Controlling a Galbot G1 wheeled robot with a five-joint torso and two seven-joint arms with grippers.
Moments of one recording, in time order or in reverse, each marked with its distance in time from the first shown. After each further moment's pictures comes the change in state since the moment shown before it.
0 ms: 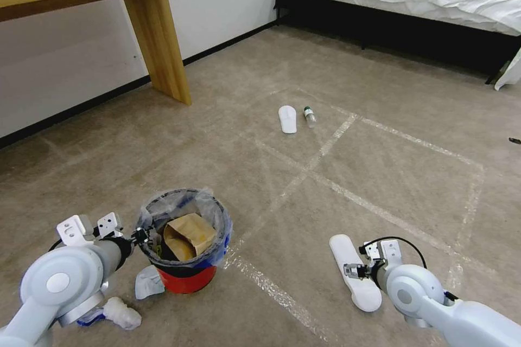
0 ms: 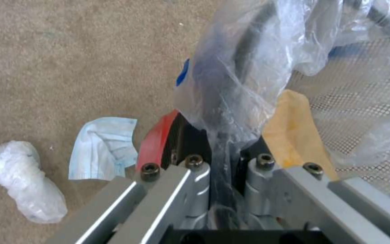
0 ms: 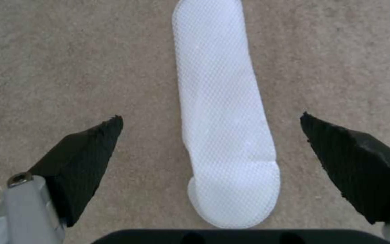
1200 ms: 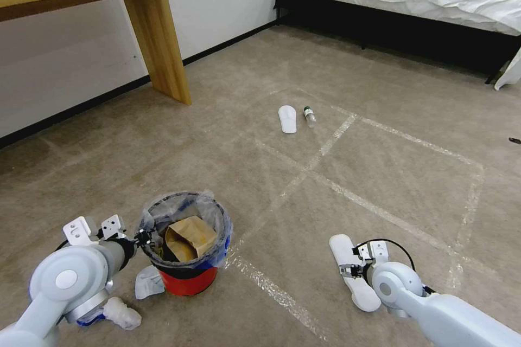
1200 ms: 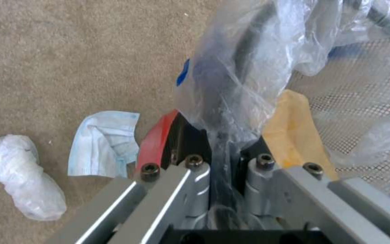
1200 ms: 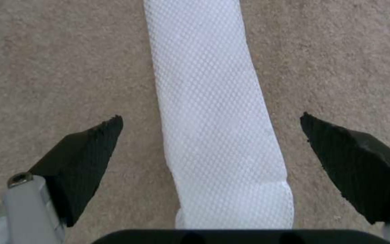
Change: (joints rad) left arm -0.012 -0.013 0.024 0.038 0.014 0.004 0.012; right arm 0.125 0.094 -0.107 -0.203 -0.012 0.018 -0.008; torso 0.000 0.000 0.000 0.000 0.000
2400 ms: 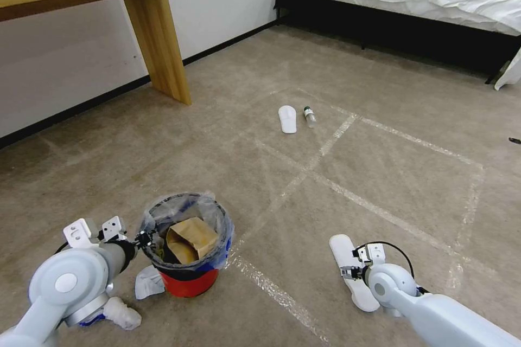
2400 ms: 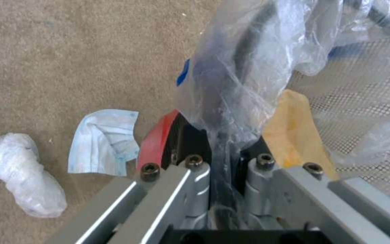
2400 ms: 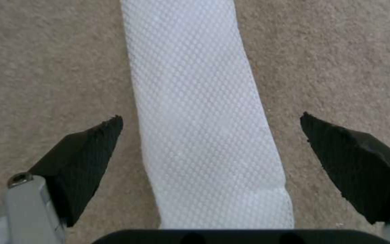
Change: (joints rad) left arm 0.019 -0.004 -0.009 -0.023 0.006 0.000 -0.001; right arm 0.022 0.047 -0.028 -0.100 -0.054 0.009 -0.005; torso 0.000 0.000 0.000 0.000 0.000
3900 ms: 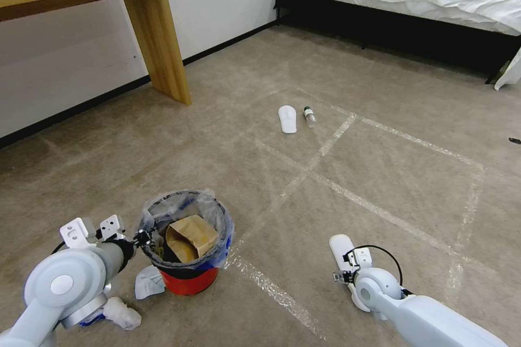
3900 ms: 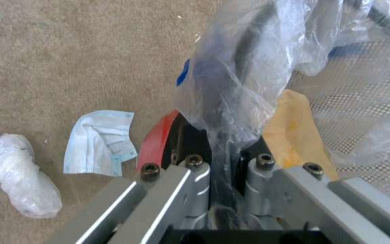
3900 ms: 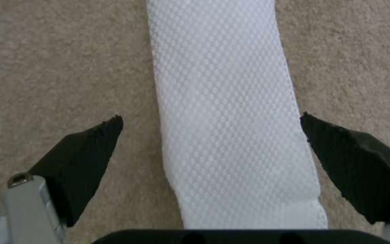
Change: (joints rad) left arm 0.005 -0.006 -0.009 -0.014 -0.002 -0.001 0.001; right arm 0.051 0.063 -0.078 -0.066 -0.055 -0.005 0.018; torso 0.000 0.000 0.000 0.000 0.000
